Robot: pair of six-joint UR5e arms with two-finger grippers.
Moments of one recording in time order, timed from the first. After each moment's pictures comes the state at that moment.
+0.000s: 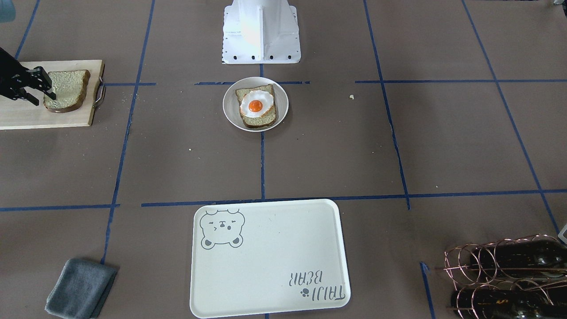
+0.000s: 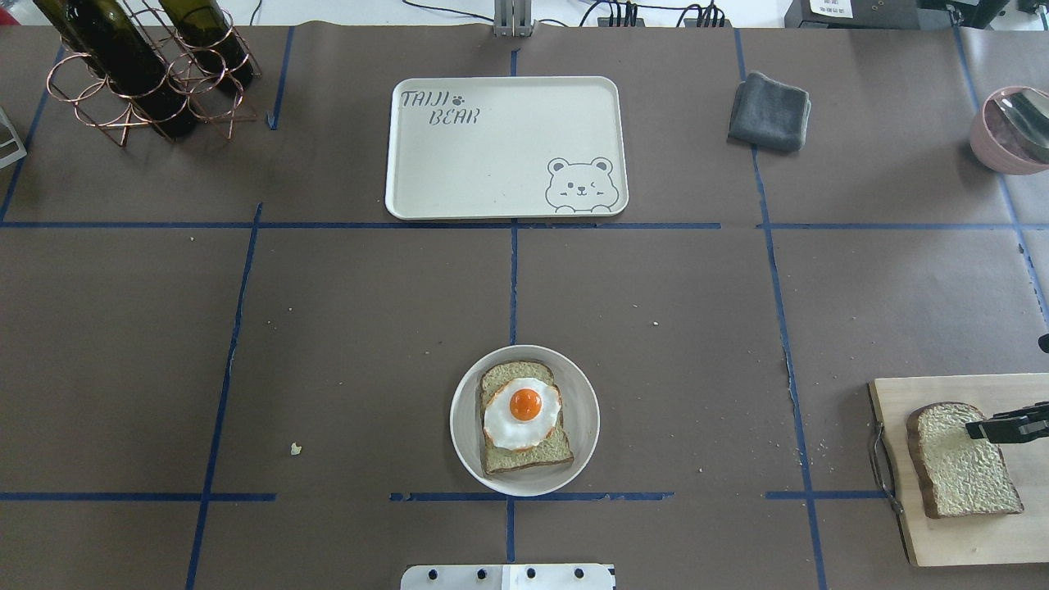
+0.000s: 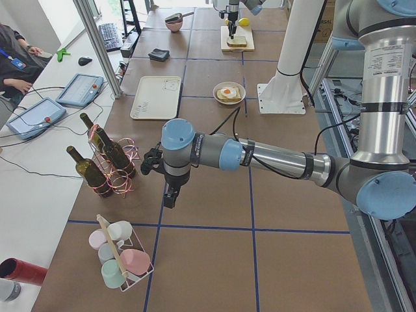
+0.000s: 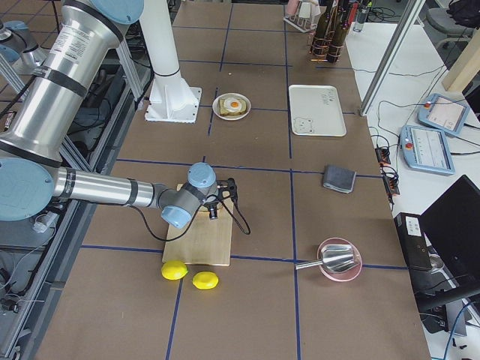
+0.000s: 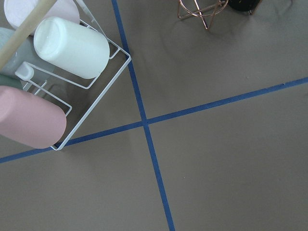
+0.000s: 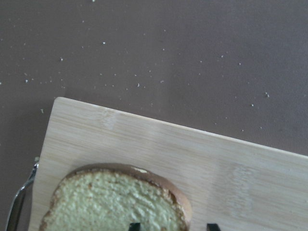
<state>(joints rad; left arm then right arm) -1.56 -1.53 -1.81 -1.56 -2.32 0.12 0.80 -2.04 1.74 -0.49 2.16 0.79</state>
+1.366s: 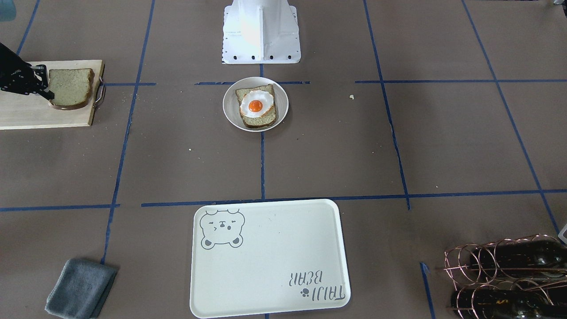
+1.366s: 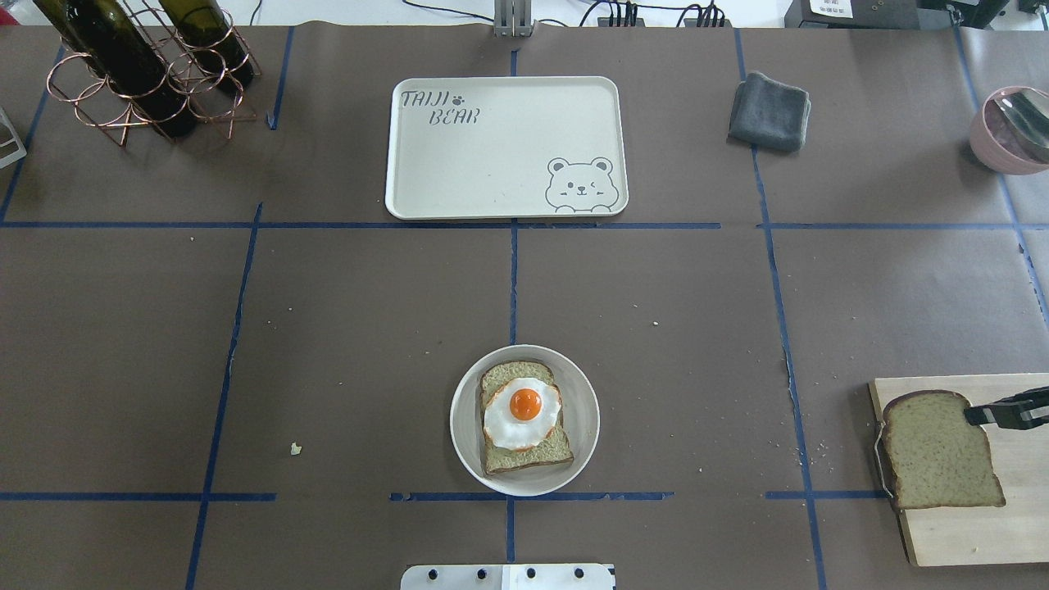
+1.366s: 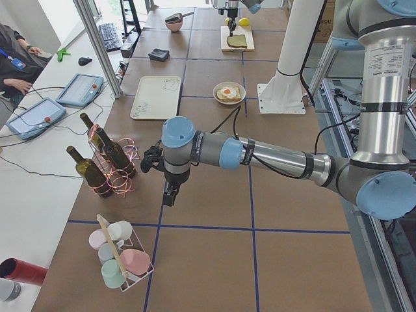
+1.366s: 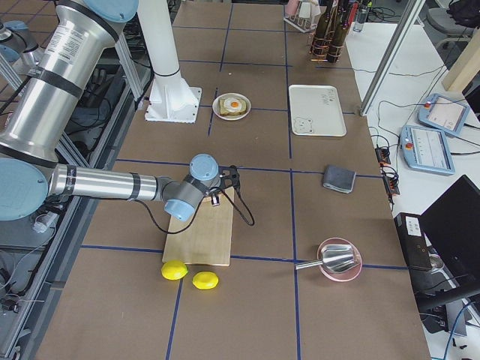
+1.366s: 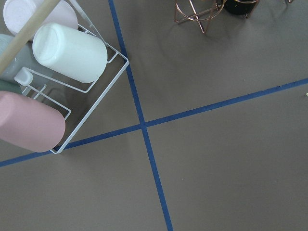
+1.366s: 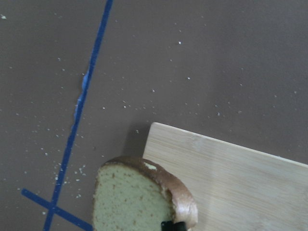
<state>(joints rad) -1.56 -1.53 -1.82 -1.56 -2.32 0.12 0.91 -2.01 1.84 -0.48 2.37 0.79</state>
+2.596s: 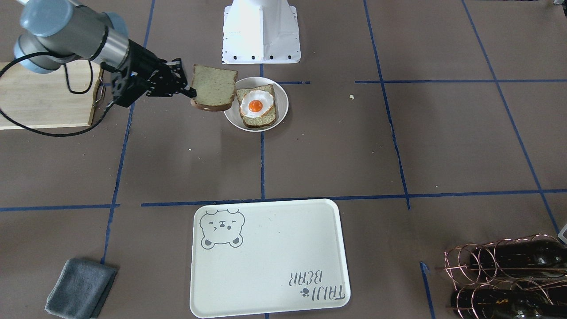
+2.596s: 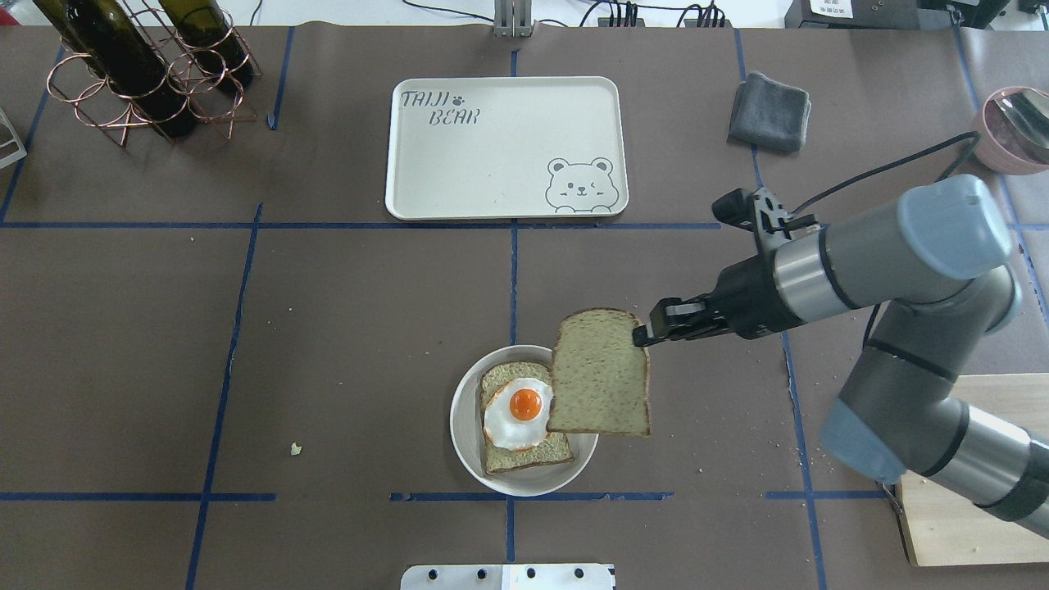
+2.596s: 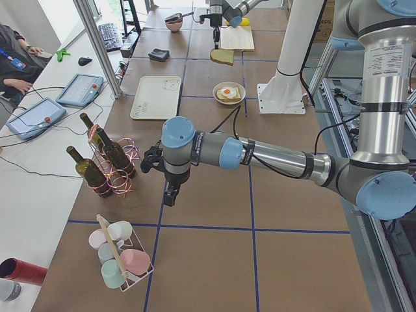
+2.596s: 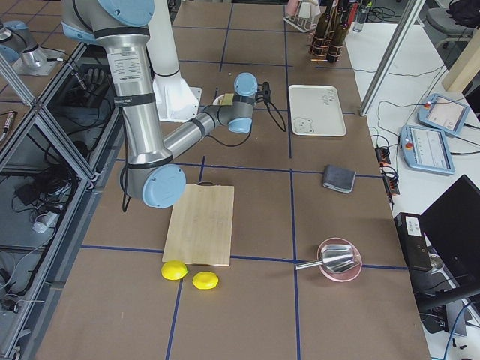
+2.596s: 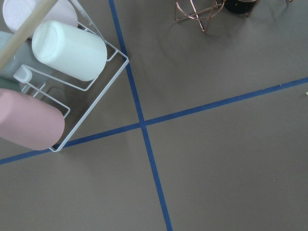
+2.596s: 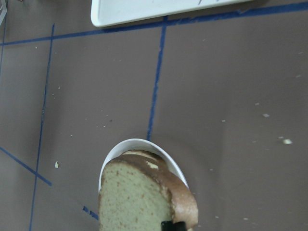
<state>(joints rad) -1.56 -1.53 -1.82 -1.56 -2.33 0.12 0.61 -1.30 1.86 -0.72 2.20 1.35</state>
